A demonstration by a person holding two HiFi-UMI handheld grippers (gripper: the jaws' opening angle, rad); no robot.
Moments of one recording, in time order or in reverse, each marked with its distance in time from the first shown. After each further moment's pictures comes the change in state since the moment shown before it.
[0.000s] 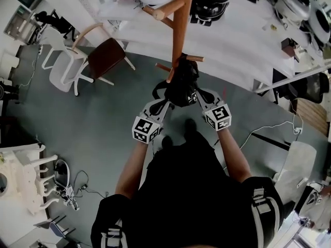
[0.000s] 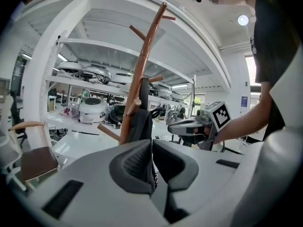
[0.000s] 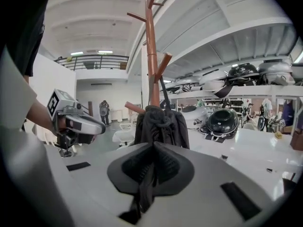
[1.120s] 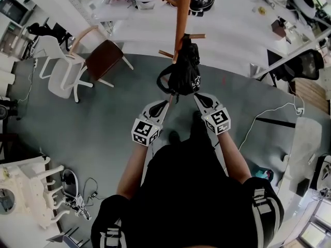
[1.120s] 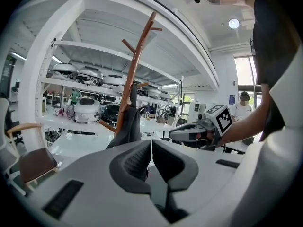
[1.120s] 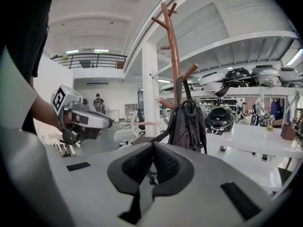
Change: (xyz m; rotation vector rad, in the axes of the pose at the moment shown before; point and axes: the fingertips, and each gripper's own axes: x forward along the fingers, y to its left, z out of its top) left arm -0.111 -0.034 -0.040 0.052 0.005 -0.111; right arm -0.051 0.137 -0.036 0.030 0.006 -0.069
